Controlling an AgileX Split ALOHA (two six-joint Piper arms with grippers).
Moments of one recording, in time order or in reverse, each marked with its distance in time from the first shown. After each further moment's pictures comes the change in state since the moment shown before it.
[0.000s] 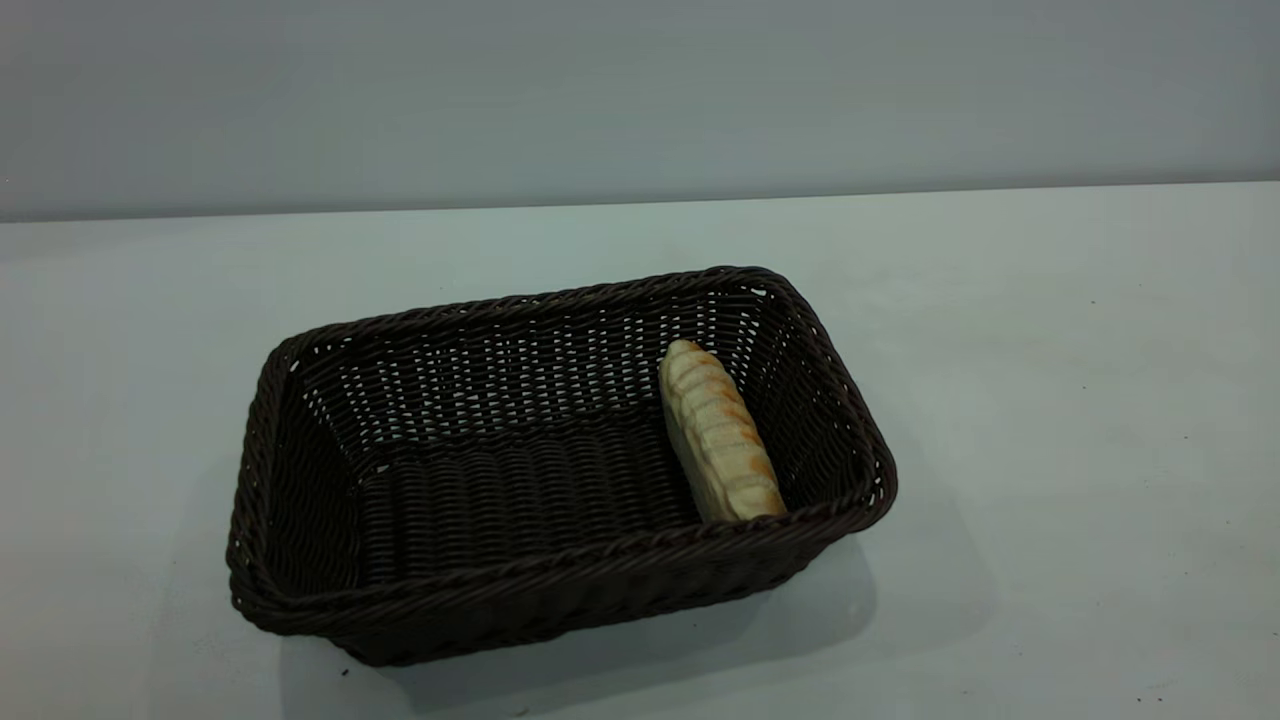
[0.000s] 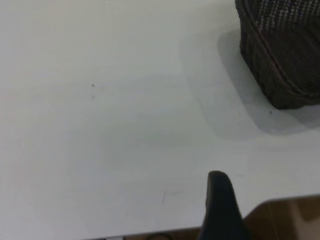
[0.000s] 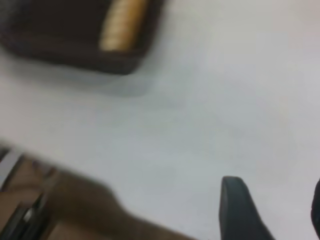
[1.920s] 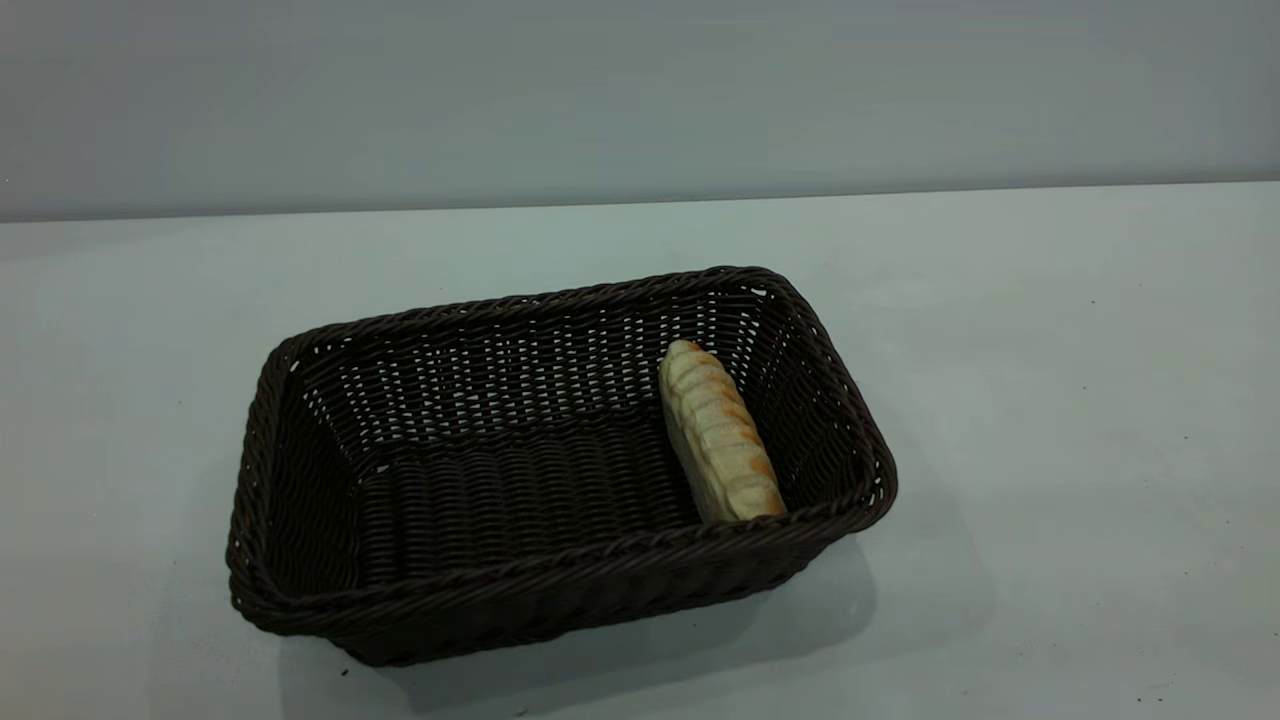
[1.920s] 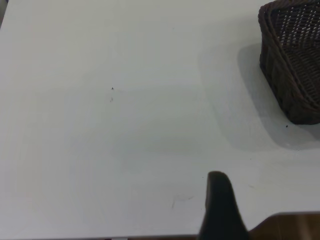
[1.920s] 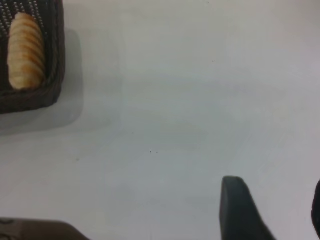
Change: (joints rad) left arm 0.059 -0.013 0.000 0.000 0.000 0.000; right arm -0.283 0.000 0.000 0.007 0.000 0.000
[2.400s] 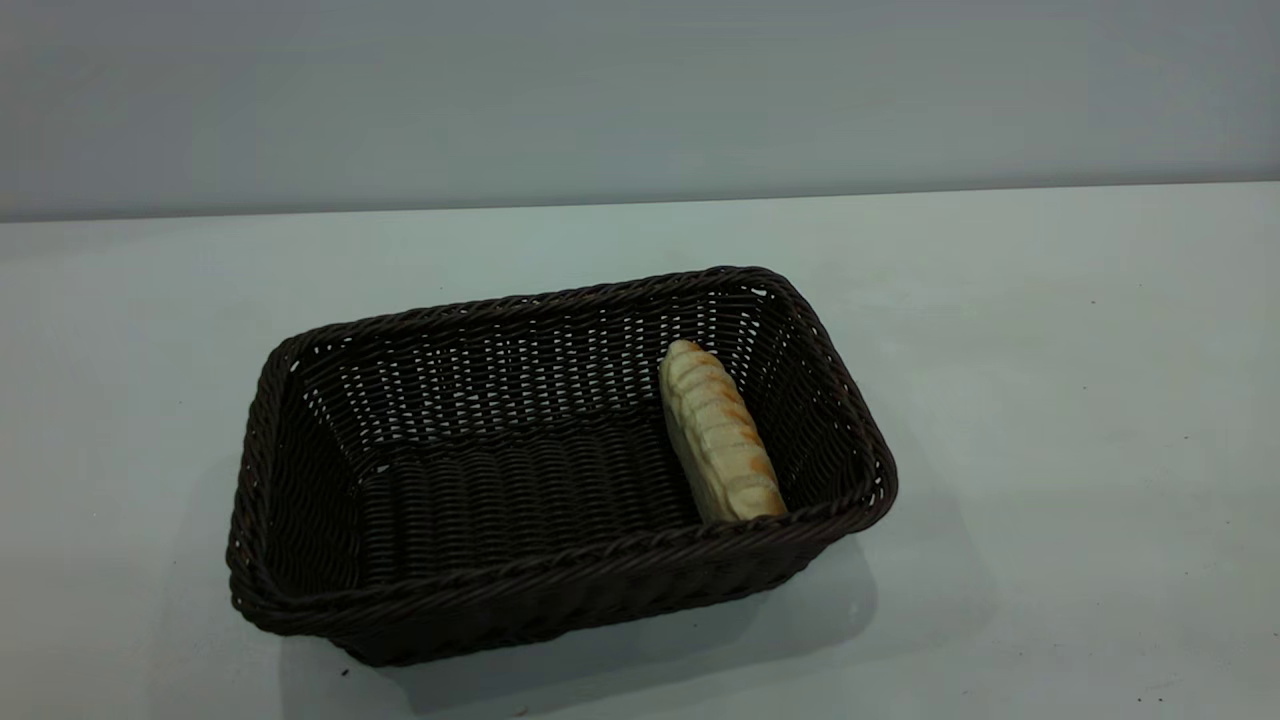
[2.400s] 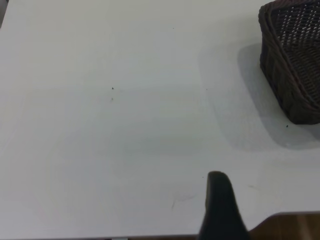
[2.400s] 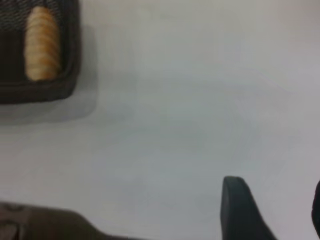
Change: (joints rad) left arm 0.000 0.000 0.000 0.000 0.000 0.000; right arm 0.087 0.000 0.000 0.000 0.000 0.000
